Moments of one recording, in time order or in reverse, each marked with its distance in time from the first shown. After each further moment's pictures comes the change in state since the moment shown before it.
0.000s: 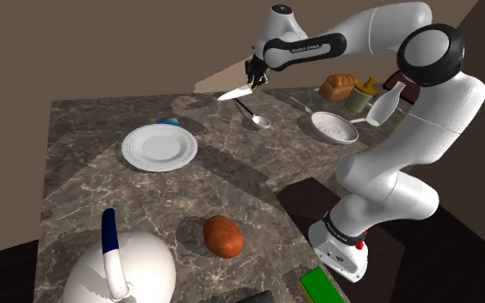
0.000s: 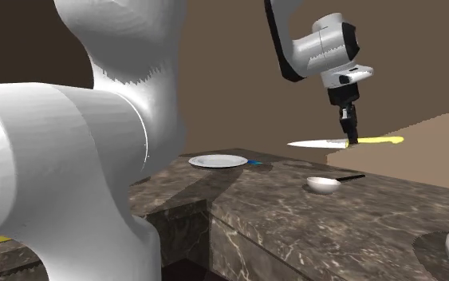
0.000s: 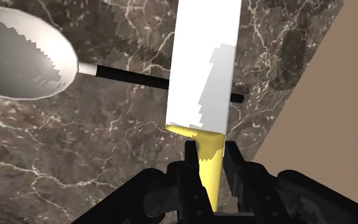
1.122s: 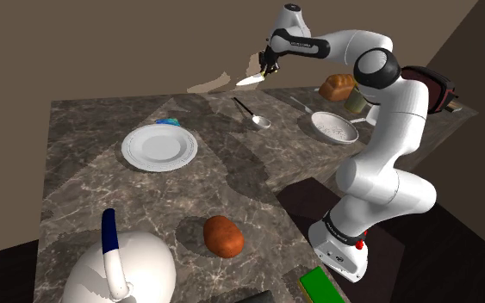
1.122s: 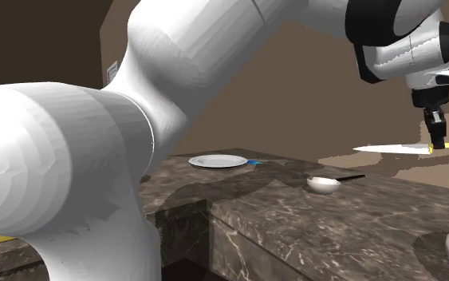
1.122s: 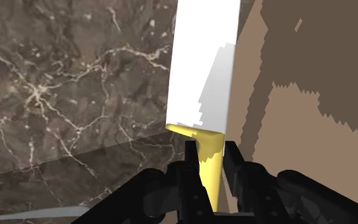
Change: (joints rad) arm 0.239 0.498 -0.246 0.688 -0.194 -0.227 -0.247
